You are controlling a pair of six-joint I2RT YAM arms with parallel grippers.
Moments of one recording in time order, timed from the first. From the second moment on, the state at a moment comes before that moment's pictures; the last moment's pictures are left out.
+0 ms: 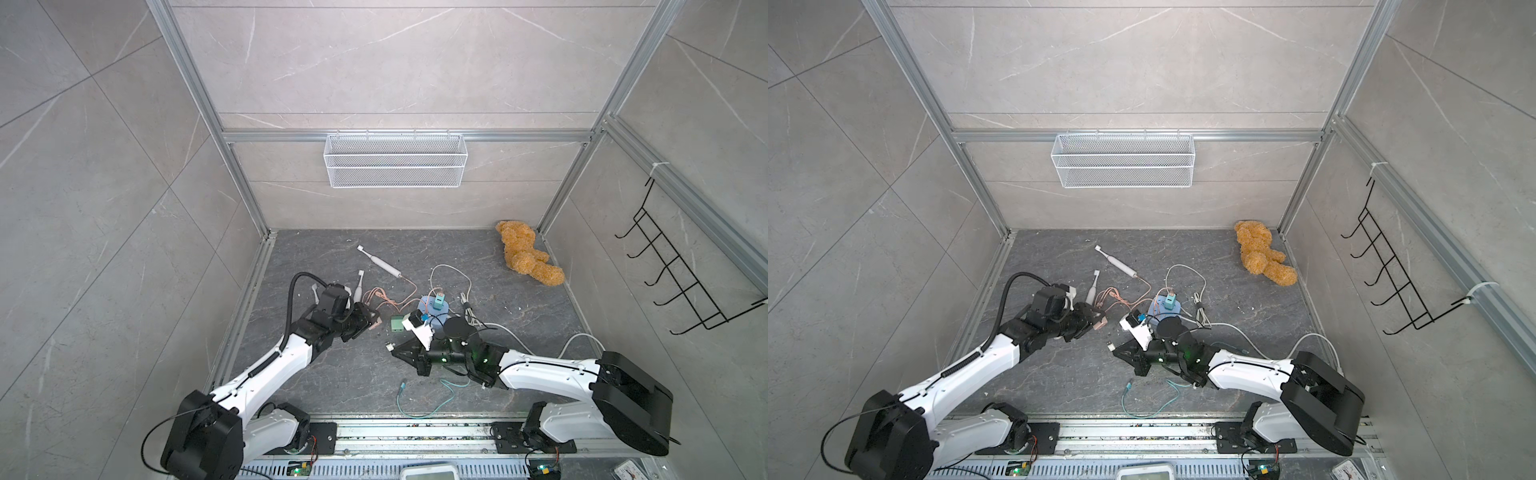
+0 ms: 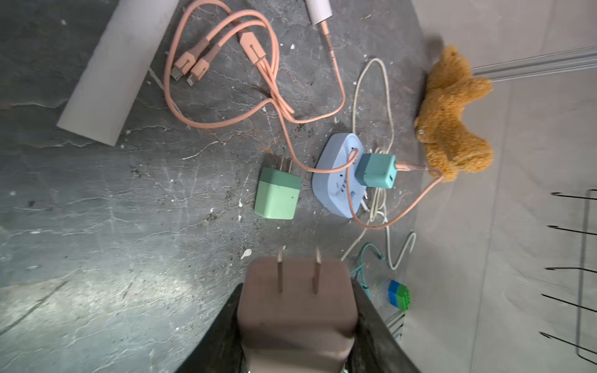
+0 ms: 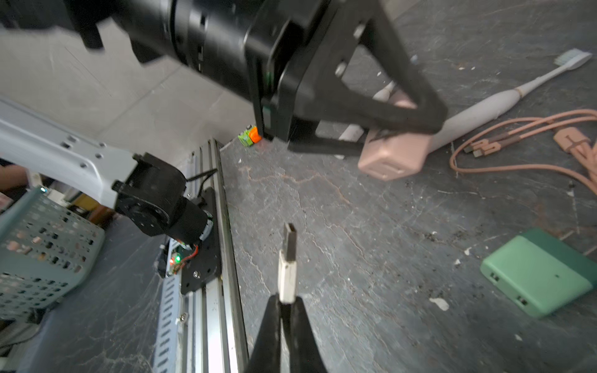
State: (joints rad) left arm -0.49 1.11 0.62 -0.17 0.31 -1.02; right arm 0.90 1.35 0.53 0.52 -0.49 0.39
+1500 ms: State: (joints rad) left arm -0.49 1.13 0.38 0.90 0.77 -1.30; right arm 0.69 1.37 0.52 0.93 -0.91 0.90
